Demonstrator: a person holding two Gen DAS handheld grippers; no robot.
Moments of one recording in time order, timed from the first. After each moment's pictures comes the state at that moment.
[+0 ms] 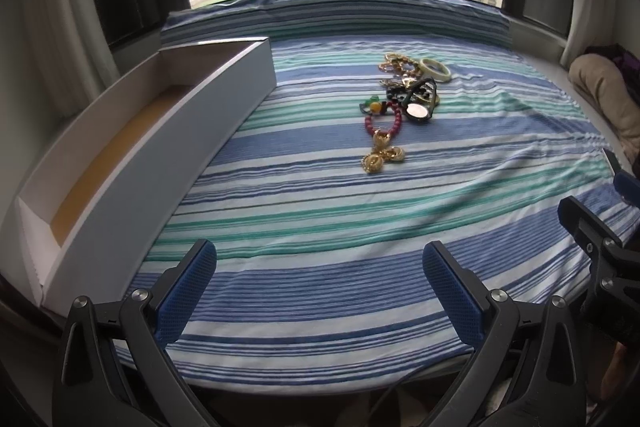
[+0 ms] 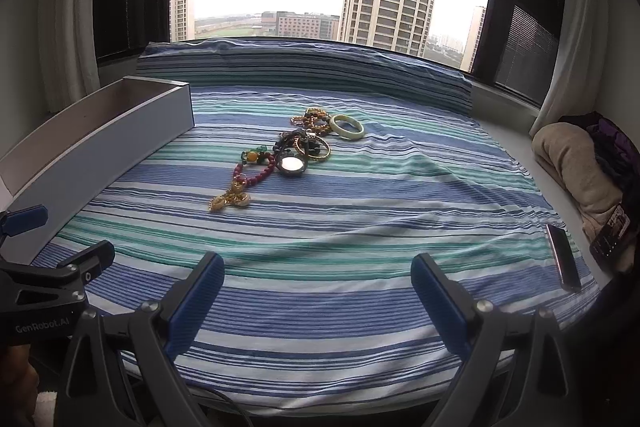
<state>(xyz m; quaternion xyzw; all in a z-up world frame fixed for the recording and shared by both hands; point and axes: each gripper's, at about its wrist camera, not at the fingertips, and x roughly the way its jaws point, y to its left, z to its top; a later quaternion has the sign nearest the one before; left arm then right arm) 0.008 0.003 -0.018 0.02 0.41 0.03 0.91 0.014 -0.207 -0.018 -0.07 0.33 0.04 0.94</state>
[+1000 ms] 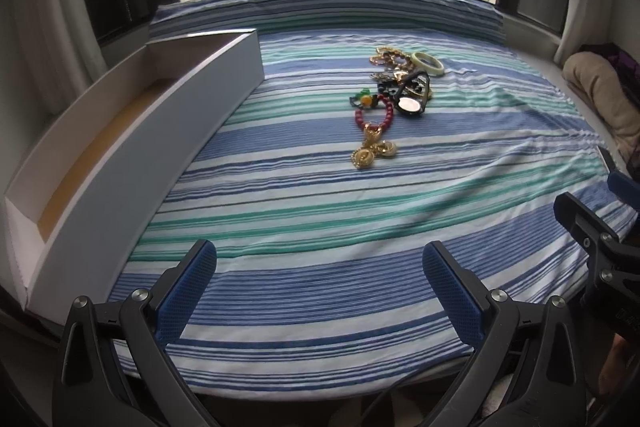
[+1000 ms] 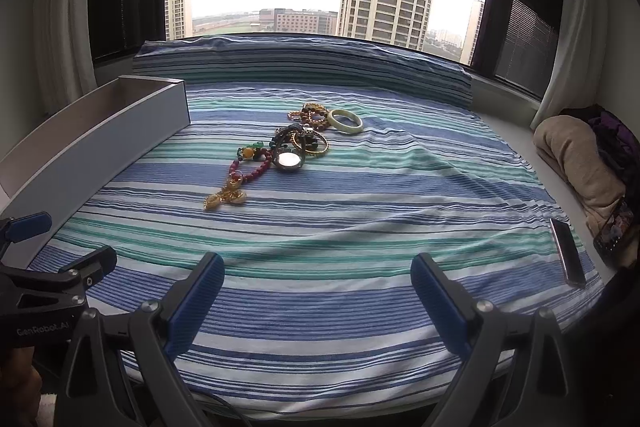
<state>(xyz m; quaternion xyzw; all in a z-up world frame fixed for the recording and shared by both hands) 0.016 0.001 -0.027 0.01 0.42 0.01 0.91 0.021 -0.214 -0.025 -0.06 0.34 0.04 0.94</state>
